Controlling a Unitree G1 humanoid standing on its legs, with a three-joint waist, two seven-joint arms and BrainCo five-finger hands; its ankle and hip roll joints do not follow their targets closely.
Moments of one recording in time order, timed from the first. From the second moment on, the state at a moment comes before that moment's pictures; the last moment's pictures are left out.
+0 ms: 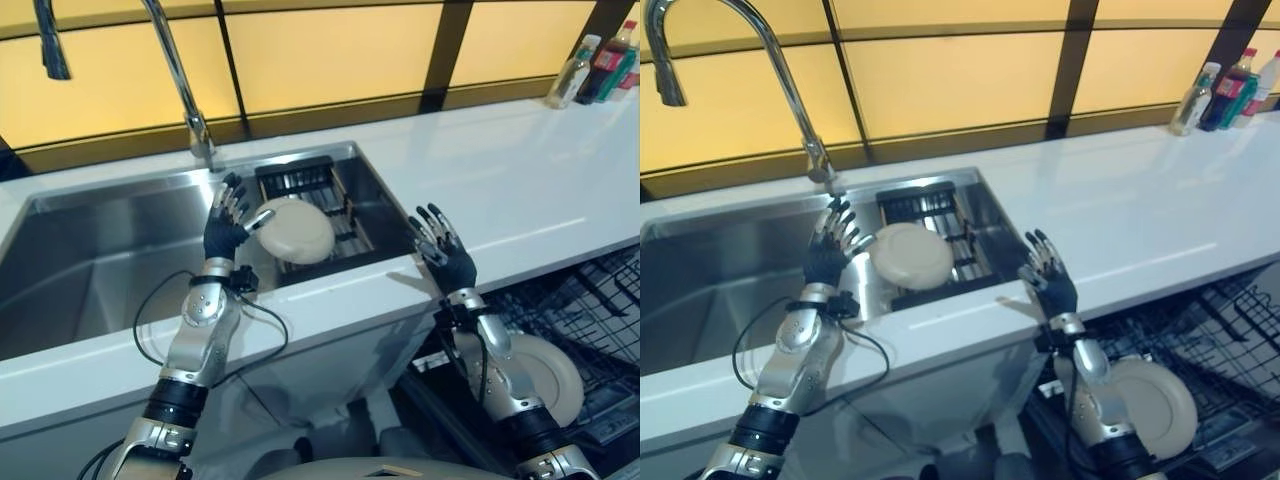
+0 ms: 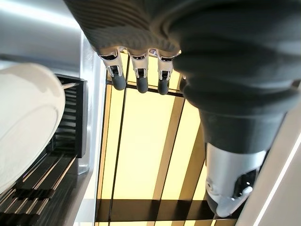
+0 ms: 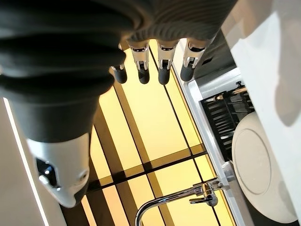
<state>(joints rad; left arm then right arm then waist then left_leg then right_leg) -0.21 0.35 -0.13 0.08 -0.44 -0.18 0.18 -0.06 -0.35 0.20 0.06 0.74 -0.26 0.09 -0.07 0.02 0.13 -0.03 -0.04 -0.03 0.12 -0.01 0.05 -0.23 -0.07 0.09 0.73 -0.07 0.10</state>
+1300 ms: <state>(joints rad) -0.15 0.49 0.05 0.40 -0.23 0.02 0.34 -0.02 -0.41 0.15 0.09 0.77 -0.19 0.14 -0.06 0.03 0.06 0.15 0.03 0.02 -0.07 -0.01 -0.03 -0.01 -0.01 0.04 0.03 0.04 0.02</state>
